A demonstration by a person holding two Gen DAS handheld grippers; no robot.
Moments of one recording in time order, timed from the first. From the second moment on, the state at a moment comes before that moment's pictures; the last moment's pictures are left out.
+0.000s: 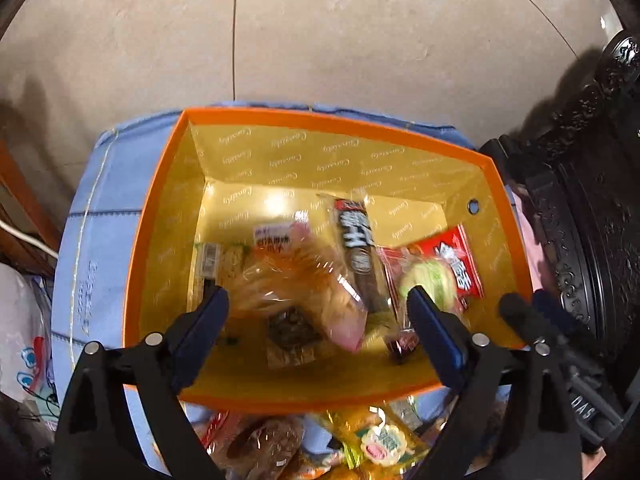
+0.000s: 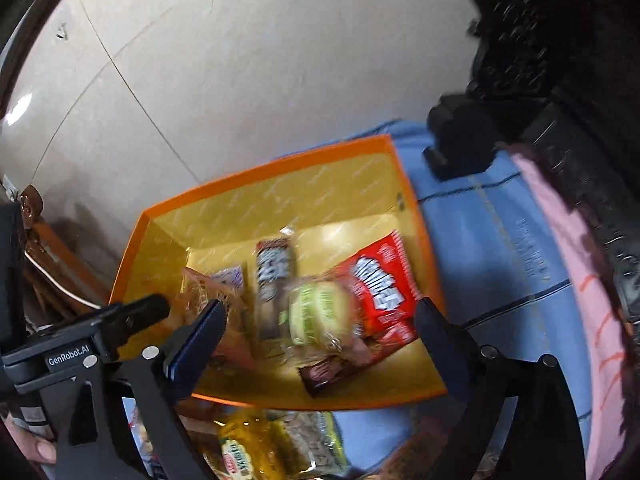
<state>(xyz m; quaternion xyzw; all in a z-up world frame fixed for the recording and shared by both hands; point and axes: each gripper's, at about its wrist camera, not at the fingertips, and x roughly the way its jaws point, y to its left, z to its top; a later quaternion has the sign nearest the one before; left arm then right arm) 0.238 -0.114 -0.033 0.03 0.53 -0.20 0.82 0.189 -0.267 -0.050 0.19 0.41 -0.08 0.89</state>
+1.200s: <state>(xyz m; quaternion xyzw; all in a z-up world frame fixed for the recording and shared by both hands) 0.010 0.037 -0.081 0.09 0.54 -0.19 0.82 -0.048 -0.242 -0.101 0.11 0.47 -0.10 0.87</state>
